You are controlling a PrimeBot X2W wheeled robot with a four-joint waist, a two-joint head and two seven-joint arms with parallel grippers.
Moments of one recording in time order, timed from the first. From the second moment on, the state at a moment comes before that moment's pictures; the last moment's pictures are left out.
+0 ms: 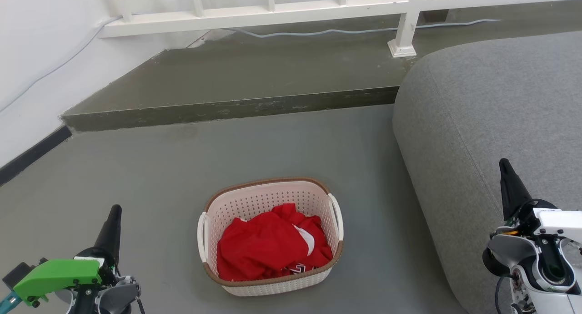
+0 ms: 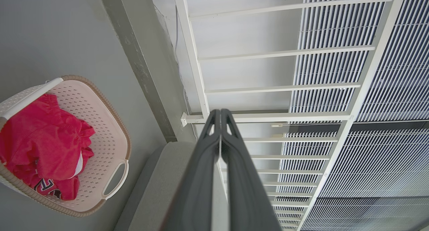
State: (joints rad) left arm -0.07 0.04 0.09 0.28 -1.60 -0.12 0.11; right arm -0.09 -0.06 -0.11 0.28 1.63 0.11 0.08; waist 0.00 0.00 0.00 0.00
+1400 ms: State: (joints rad) left arm -0.07 0.04 0.09 0.28 -1.60 -0.12 0.11; right arm -0.09 -0.06 -0.11 0.28 1.63 0.12 0.08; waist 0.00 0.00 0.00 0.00
